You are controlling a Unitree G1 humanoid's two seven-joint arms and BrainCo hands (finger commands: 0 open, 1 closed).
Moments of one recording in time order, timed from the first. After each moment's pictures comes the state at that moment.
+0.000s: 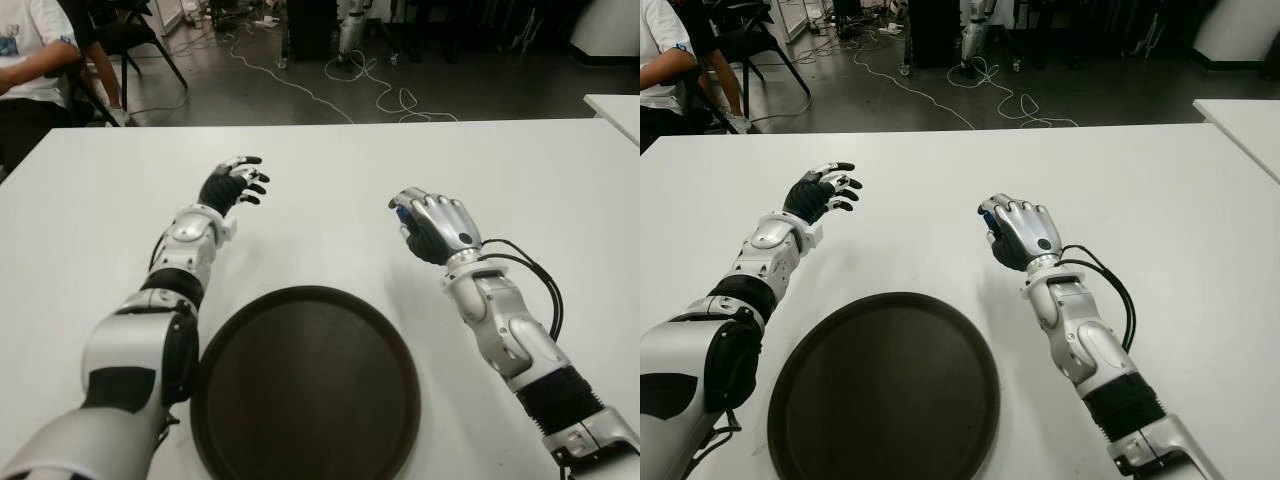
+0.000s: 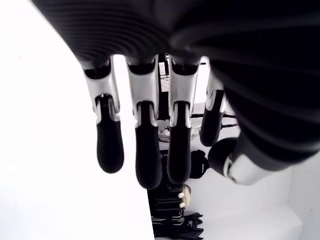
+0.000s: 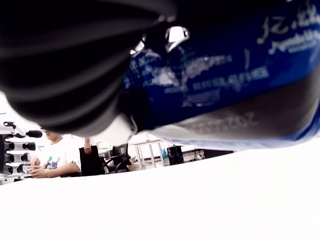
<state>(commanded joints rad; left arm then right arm) -0.93 0.12 0.21 1.34 0.04 -0.25 -0.19 -0.34 -0.32 0.36 0.14 -0.83 0.08 -0.11</state>
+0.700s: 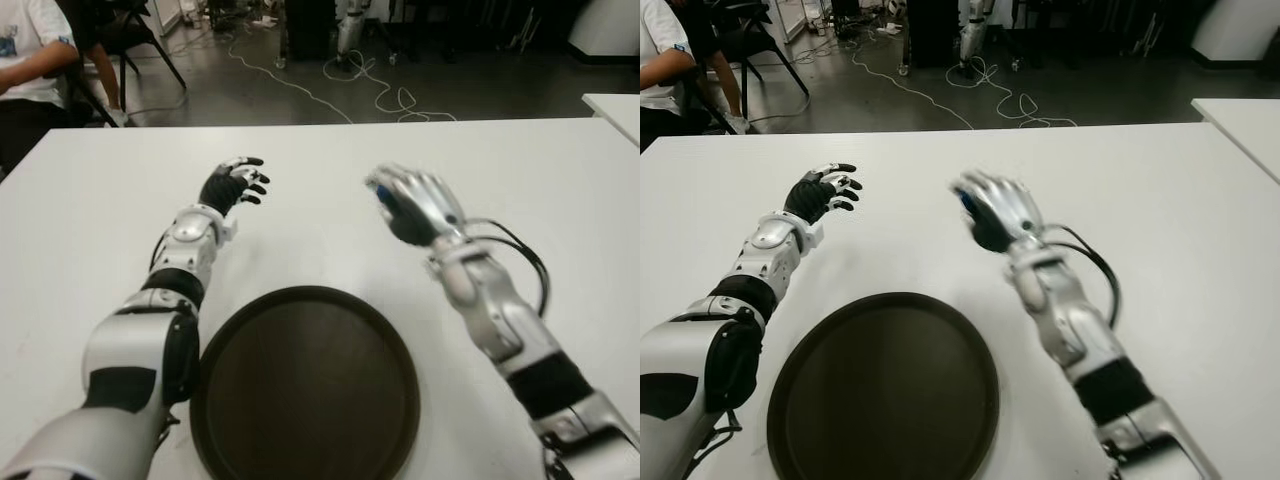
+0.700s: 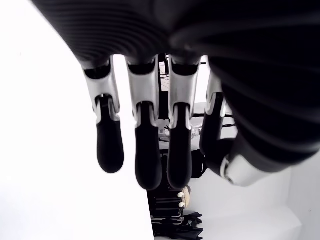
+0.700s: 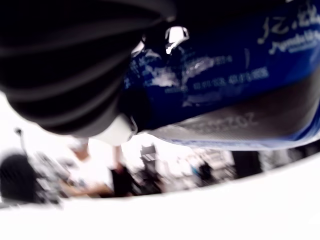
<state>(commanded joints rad) -0.93 0.12 0.20 1.34 0.04 -0.26 -0.19 -0.41 -0.24 0.42 0.04 -0.85 0.01 -0.10</state>
